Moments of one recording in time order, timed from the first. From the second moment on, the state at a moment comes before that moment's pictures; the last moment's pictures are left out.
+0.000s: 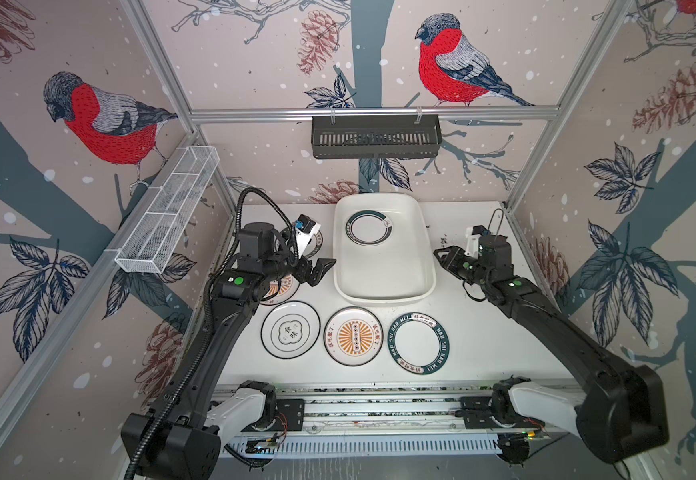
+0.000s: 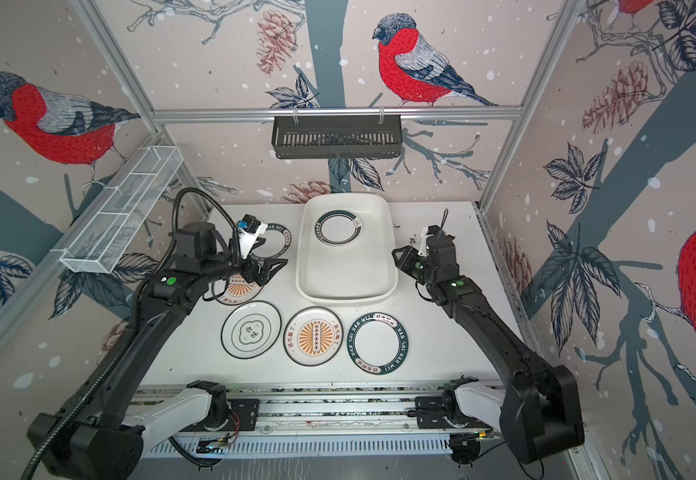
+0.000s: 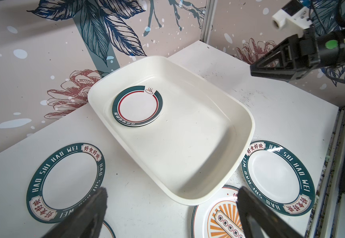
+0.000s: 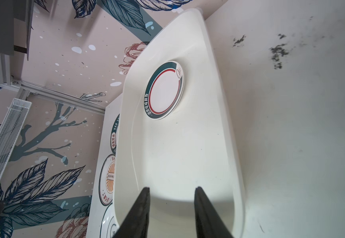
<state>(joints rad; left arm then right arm) -0.20 1.09 1.09 -0.53 0.56 0.29 0.25 1.10 0.76 -0.15 -0.28 0.76</state>
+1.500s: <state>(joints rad) -0.21 1.15 1.14 -0.55 0.65 0.26 0.09 0.61 0.24 -0.60 -0.52 0.70</state>
